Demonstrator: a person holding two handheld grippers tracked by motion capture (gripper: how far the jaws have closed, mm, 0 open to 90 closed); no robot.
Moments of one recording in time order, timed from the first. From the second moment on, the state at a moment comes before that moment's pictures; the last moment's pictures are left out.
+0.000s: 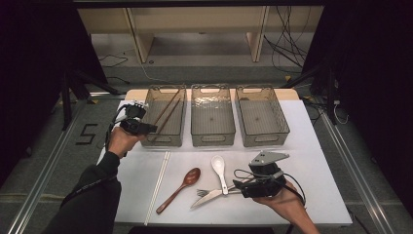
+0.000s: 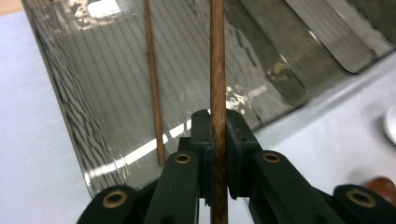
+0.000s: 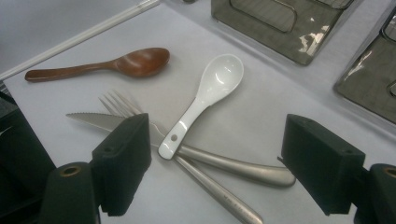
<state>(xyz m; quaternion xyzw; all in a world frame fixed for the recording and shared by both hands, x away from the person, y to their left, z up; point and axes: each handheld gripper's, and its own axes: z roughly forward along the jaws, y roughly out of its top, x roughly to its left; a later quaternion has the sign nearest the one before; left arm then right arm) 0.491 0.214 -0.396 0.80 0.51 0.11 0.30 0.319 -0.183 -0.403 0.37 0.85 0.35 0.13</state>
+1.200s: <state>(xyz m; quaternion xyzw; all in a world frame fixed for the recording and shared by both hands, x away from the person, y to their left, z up) 0.509 0.215 -0.396 0.77 0.55 0.11 0.31 0.319 -0.182 -0.403 0.37 0.85 0.35 0.12</state>
